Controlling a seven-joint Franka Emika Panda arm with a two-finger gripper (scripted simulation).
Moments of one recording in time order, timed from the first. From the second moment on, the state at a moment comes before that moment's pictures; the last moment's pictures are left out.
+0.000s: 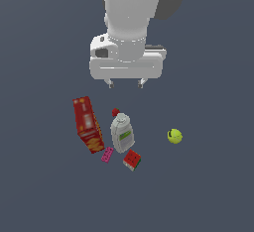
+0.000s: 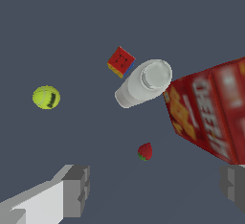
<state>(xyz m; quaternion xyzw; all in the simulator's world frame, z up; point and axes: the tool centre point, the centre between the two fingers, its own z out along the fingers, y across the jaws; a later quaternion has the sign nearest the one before) -0.008 -0.003 0.320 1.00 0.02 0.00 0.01</state>
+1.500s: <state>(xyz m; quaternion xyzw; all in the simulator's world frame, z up) 0.021 0.025 0.275 1.00 0.07 0.00 0.01</state>
